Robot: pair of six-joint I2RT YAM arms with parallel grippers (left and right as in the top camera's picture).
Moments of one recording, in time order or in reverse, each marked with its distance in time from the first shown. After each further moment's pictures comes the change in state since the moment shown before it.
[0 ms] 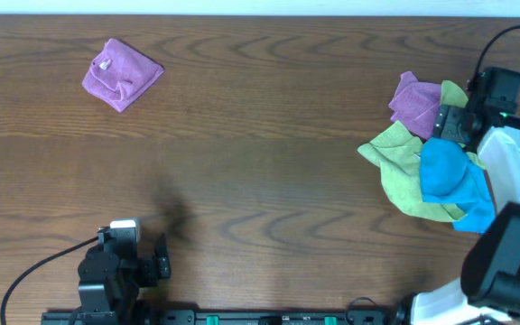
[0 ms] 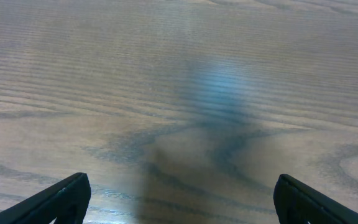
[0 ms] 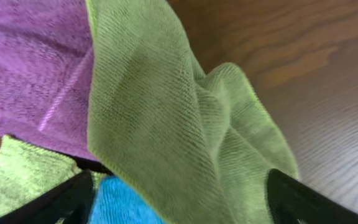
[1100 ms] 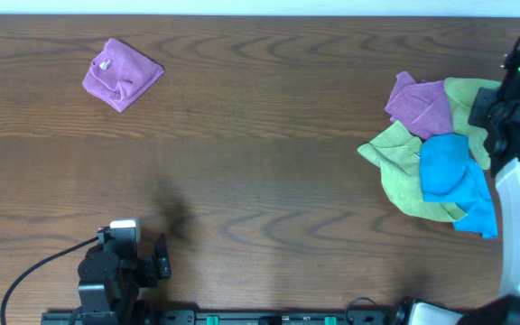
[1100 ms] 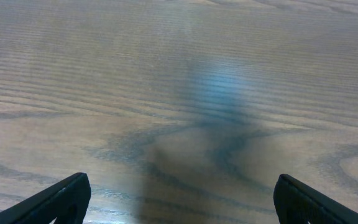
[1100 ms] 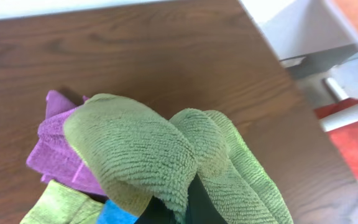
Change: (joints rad) left arm 0.000 0.000 0.000 0.000 0.000 0.000; right arm 0.000 -0.330 0.010 0.040 0.053 -0.057
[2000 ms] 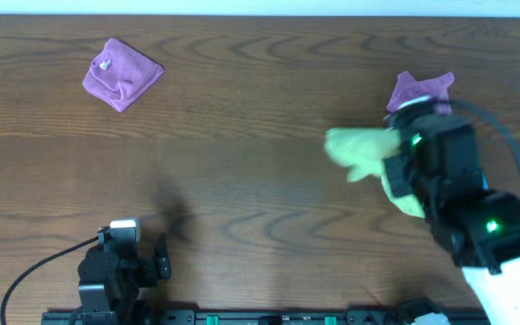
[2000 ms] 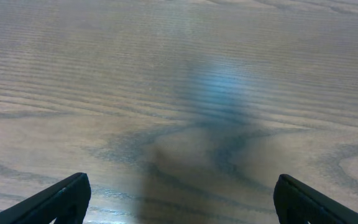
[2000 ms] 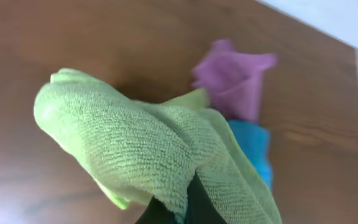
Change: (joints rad) left arm 0.000 0.000 0.000 0.000 0.000 0.000; right arm 0.666 -0.378 0.002 -0.581 0.056 0.000
